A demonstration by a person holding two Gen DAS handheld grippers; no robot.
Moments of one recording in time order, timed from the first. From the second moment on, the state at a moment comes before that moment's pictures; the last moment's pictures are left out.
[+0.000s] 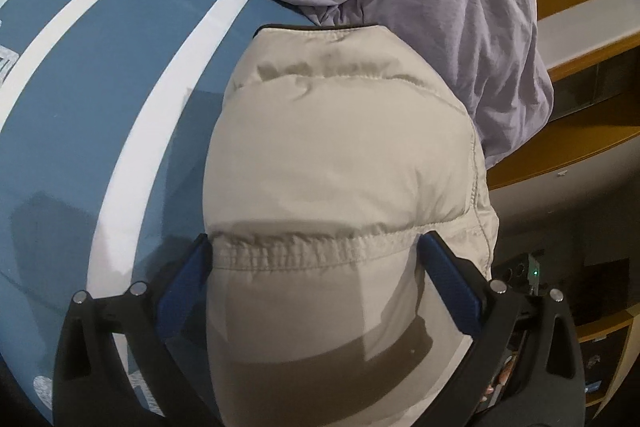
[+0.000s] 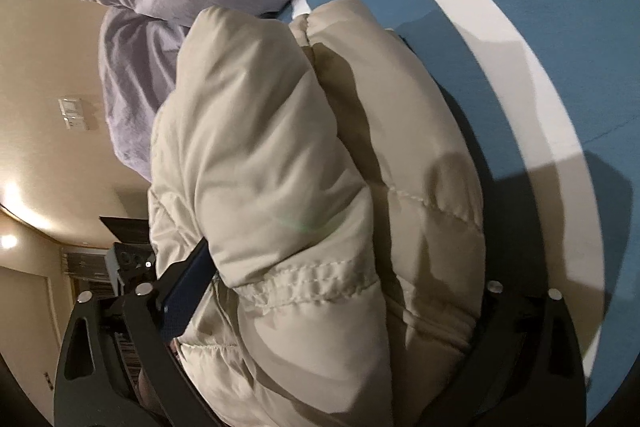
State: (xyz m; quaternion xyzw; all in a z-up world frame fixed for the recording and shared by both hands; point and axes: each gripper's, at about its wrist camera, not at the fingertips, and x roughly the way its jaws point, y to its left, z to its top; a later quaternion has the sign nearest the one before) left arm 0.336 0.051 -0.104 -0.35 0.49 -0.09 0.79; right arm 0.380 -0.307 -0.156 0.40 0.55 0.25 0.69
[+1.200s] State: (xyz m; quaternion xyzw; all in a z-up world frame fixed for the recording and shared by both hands) left arm 0.391 0.144 -0.012 -0.14 0.40 0.05 0.91; right arm 0.431 -0.200 -0.062 0.22 0.48 0.18 0.83
